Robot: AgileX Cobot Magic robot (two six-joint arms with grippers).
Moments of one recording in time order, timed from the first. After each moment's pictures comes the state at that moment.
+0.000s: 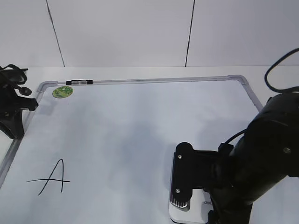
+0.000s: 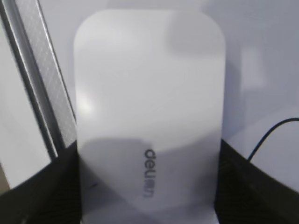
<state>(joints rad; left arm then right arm) -0.04 2.05 -1.41 -0.12 1.06 0.07 0.74 1.60 -0.78 -0.03 0.67 -0.67</state>
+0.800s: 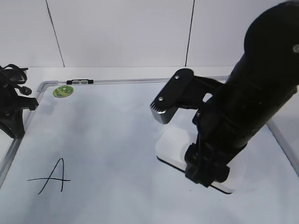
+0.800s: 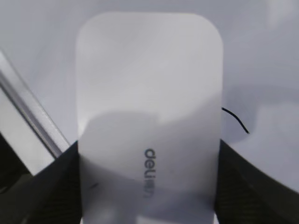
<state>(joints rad) -0.04 2.05 -1.41 -0.13 1.06 0.08 0.72 1.54 -1.09 0.03 0.96 -0.39</state>
